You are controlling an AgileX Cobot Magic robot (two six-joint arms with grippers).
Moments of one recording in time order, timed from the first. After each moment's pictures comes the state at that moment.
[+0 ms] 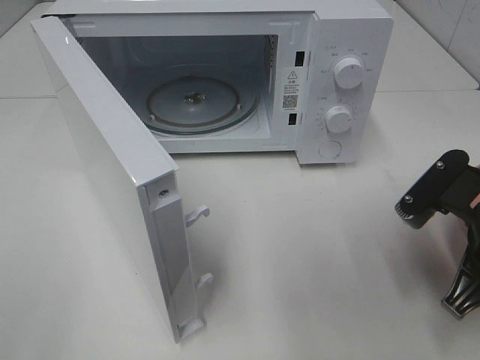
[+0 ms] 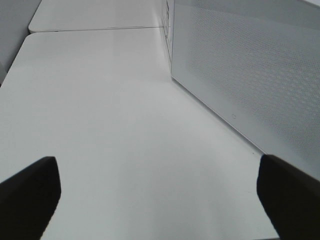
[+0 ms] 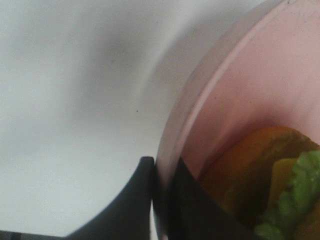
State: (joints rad) left arm 0.05 0.00 -0.52 -0.16 1.07 0.15; right arm 0.56 1.42 -0.54 -0.72 0.82 0.55
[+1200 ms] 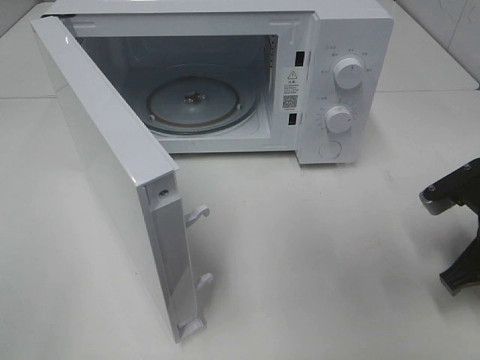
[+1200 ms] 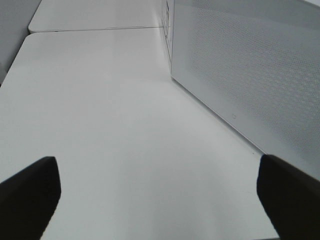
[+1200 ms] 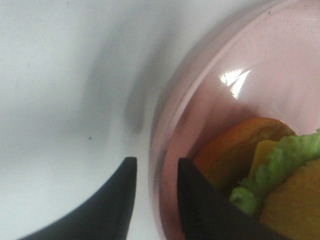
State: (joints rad) left arm 0.05 0.00 -0.52 -0.16 1.07 0.15; right arm 0.29 1.64 -0.59 -0.74 0.68 0.67
